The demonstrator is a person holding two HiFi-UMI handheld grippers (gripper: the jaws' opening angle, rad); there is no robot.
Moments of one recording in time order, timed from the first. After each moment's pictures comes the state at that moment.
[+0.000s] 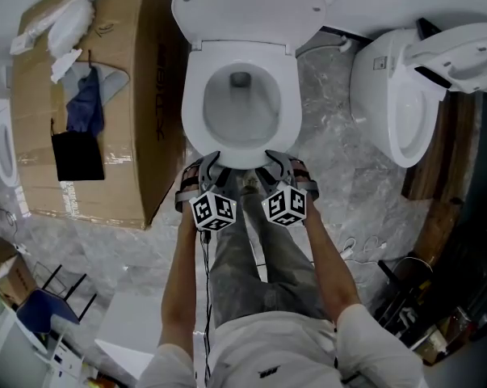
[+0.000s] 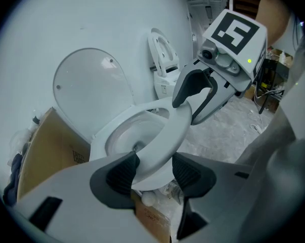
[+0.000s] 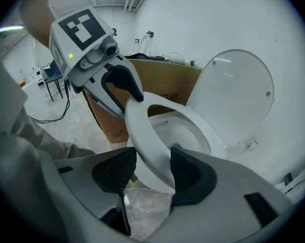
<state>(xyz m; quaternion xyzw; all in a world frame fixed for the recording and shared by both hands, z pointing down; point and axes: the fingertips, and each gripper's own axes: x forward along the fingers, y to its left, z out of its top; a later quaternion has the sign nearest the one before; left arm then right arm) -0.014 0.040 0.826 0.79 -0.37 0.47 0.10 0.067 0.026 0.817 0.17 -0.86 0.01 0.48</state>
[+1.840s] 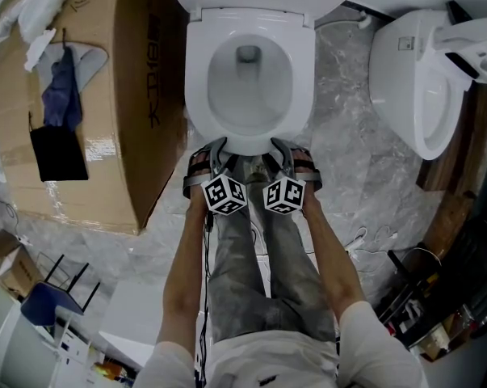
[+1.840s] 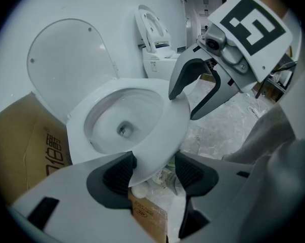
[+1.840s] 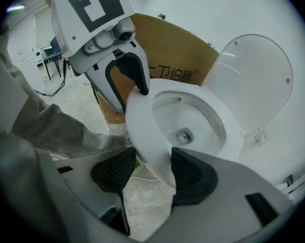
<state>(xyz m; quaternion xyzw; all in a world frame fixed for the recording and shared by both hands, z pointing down) -0.008 0.071 0.967 0.77 -0.33 0.53 0.12 0.077 0.056 0.957 0.16 -0.83 -0.03 0.54</state>
